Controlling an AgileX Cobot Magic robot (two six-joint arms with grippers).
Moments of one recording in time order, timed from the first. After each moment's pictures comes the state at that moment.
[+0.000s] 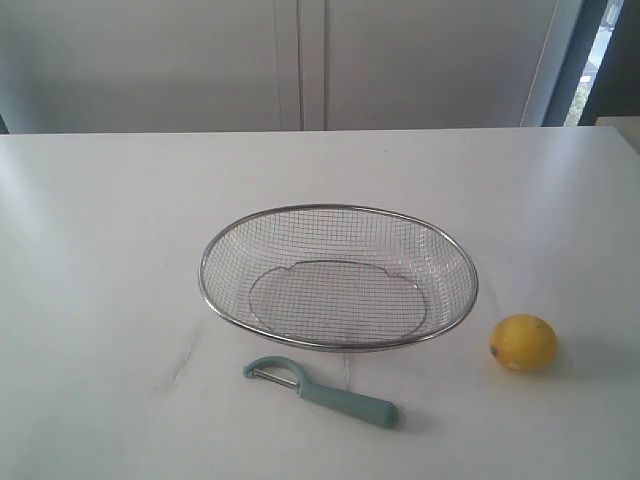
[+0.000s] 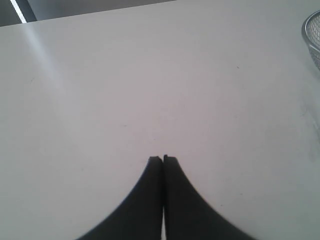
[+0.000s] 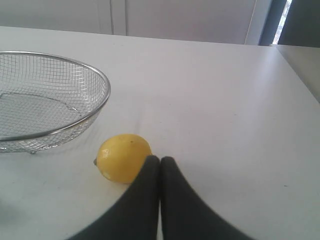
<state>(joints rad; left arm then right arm) -0.03 0.01 0.02 -0.08 0.39 0.18 0.13 0.01 0.00 -0.07 0.34 0.05</state>
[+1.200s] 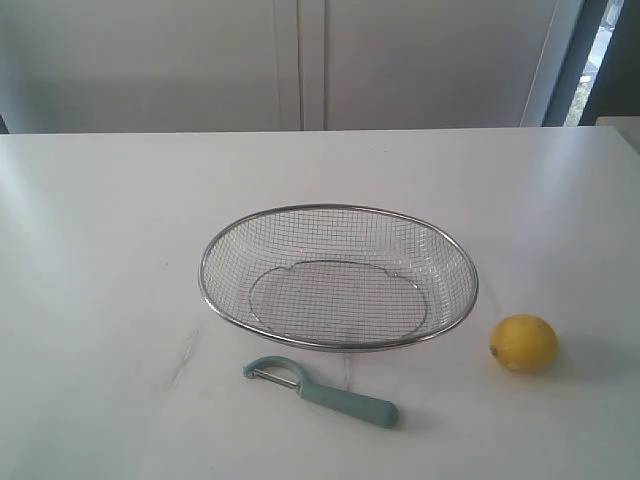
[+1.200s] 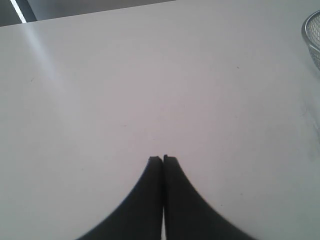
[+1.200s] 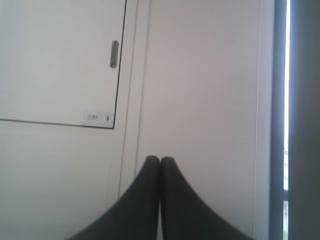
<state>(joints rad) -0.03 0.01 0.02 -0.08 0.39 0.18 0.13 0.00 0.00 -0.08 -0.41 0.03</state>
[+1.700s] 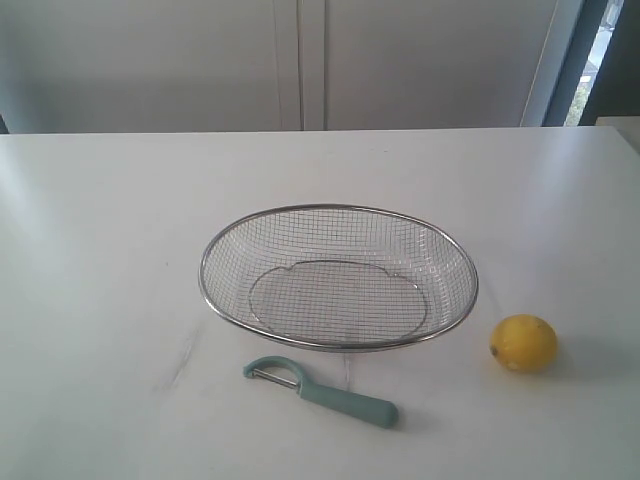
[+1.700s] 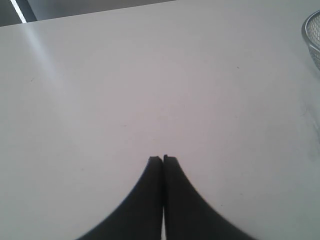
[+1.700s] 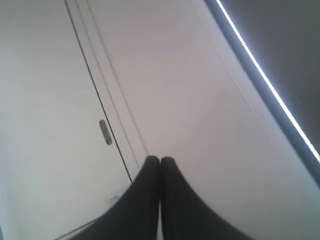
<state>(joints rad) -0.03 0.01 0.02 -0.08 0.39 0.18 0.13 0.00 0.00 0.25 -0.58 0.22</state>
